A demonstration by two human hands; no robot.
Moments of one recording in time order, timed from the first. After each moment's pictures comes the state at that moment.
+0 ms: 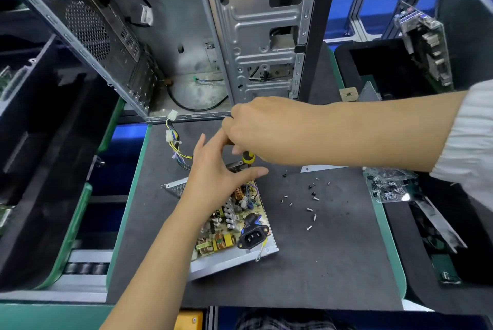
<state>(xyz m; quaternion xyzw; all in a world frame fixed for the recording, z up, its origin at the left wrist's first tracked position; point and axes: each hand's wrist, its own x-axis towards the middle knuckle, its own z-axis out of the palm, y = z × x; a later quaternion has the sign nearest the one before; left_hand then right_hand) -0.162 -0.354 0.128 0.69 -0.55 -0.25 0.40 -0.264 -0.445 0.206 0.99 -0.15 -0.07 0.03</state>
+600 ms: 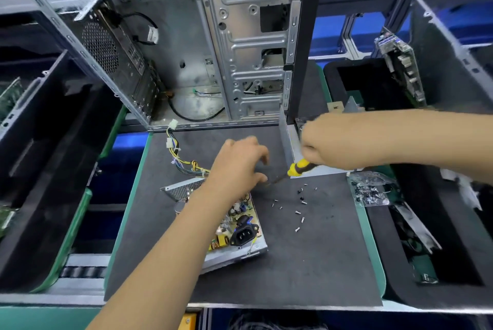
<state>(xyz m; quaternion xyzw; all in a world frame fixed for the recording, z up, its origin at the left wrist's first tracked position) -0.180 -0.395 0.123 0.65 -0.75 -0.12 0.06 -0.347 -0.456 0.213 0.92 -0.33 -0.21 -0.07</state>
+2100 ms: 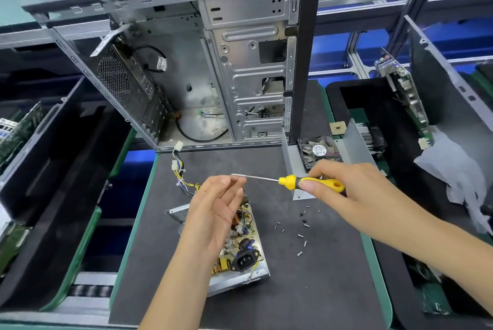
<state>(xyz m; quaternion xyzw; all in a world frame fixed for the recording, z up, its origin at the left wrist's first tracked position) -0.179 -0.344 0.124 0.44 -0.08 -0.55 0.71 -0.396 -0.412 0.200 0.83 -0.41 0.15 -0.35</state>
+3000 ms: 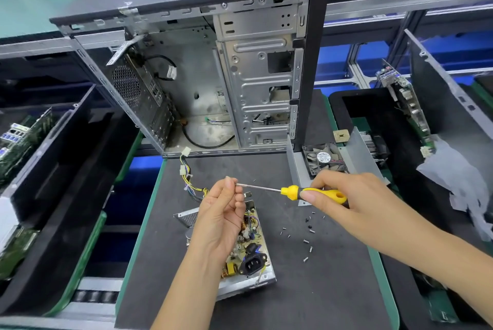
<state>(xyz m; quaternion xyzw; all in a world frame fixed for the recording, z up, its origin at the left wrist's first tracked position) -0.181 -0.344 0.126 0.41 -0.07 -0.55 0.72 -0.391 -0.400 0.204 0.84 -0.40 0.15 -0.33</state>
